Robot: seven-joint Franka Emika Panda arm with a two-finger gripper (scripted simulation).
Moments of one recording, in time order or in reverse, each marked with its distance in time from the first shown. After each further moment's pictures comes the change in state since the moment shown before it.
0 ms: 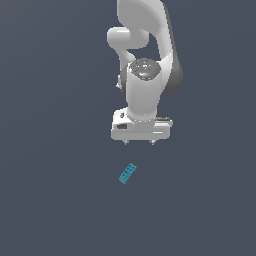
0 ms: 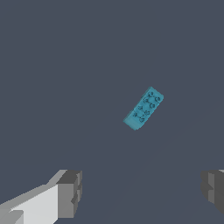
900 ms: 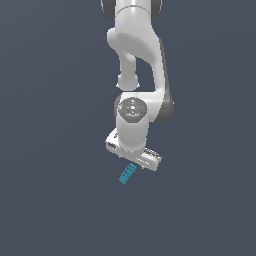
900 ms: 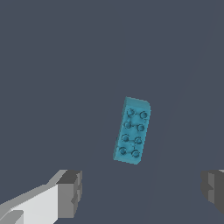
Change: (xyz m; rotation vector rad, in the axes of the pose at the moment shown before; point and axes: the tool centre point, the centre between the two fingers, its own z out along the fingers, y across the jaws) arm 0.043 0.030 0.072 -0.015 -0.030 0.453
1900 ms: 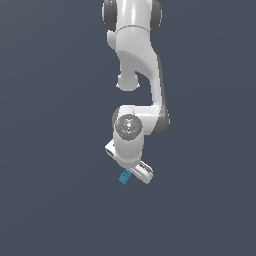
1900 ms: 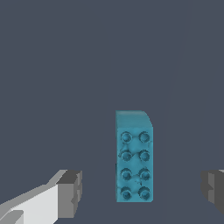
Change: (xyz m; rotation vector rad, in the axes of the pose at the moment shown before) arm 0.020 0.005 0.040 -0.018 -0.003 0.207
